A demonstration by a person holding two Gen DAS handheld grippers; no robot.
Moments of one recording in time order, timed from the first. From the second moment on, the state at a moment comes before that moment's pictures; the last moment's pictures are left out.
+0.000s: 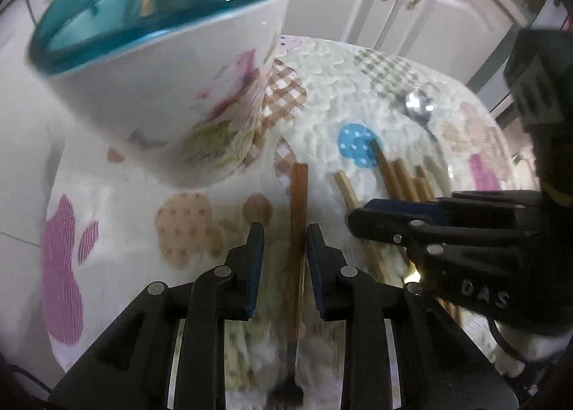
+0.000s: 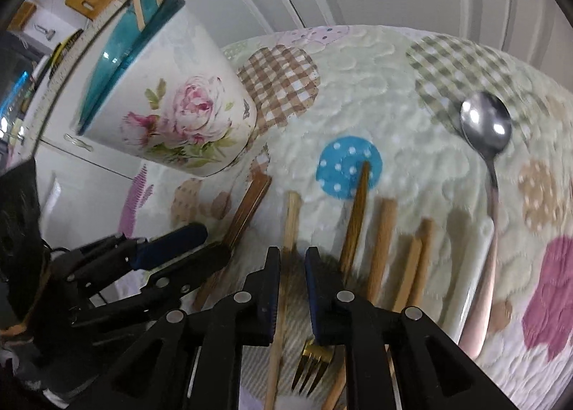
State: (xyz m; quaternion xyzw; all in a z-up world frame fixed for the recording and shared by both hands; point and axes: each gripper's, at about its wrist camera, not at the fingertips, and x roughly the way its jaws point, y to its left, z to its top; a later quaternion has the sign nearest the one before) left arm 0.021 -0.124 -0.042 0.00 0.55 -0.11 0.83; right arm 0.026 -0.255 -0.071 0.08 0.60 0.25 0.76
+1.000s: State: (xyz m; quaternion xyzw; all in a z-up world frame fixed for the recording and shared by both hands) left arm -0.045 -0.044 0.066 -0.08 0.45 -0.17 0.87; right arm 0.003 -0.278 -0.002 0.06 0.54 0.26 0.80
